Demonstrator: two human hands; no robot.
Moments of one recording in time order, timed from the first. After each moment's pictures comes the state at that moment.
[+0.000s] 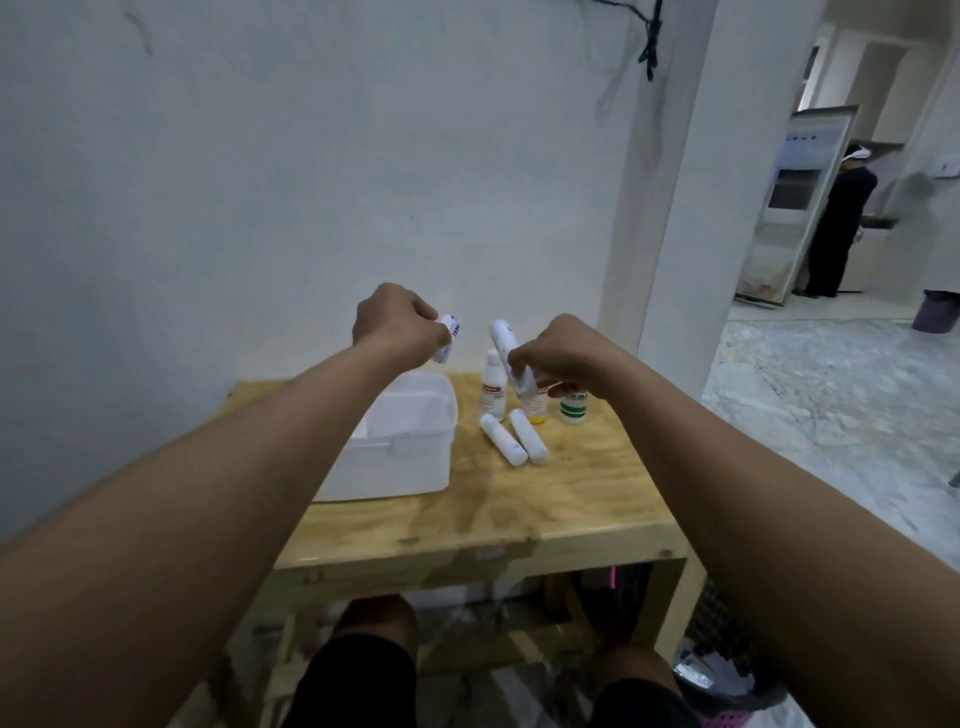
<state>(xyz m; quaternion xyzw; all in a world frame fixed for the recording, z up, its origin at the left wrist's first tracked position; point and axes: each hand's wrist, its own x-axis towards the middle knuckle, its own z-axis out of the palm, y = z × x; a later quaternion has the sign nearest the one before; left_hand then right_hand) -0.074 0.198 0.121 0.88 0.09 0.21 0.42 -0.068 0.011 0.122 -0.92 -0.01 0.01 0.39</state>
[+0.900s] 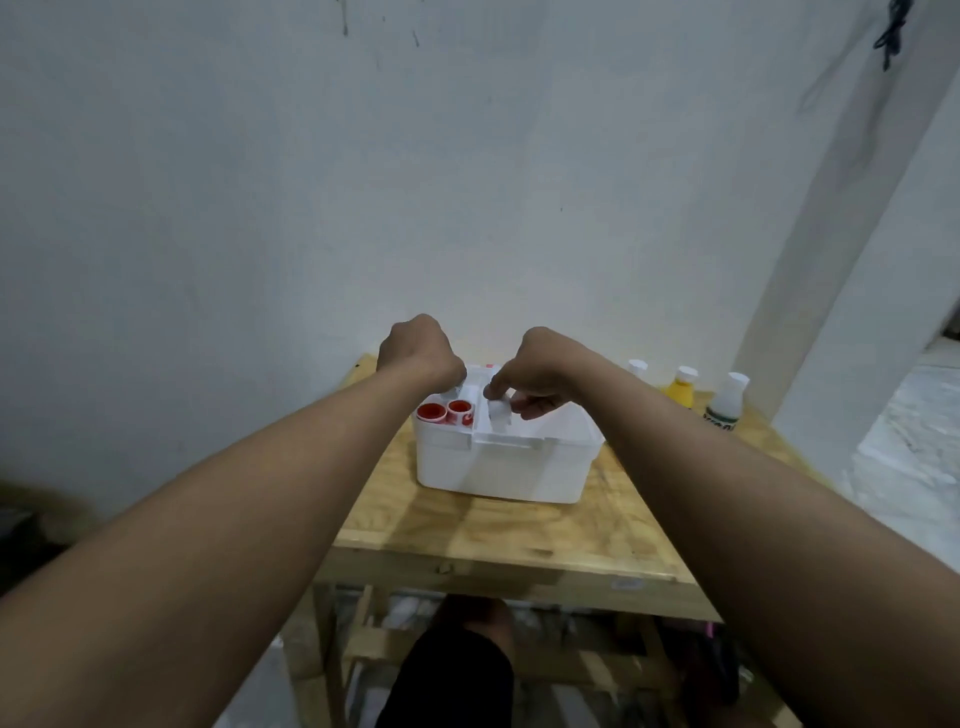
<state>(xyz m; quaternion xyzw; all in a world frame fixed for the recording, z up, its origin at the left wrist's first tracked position) -0.067 0.332 0.070 0.92 0.21 0.16 0.29 -0.054 0.187 0.104 -0.93 -0.12 0.13 0.33</state>
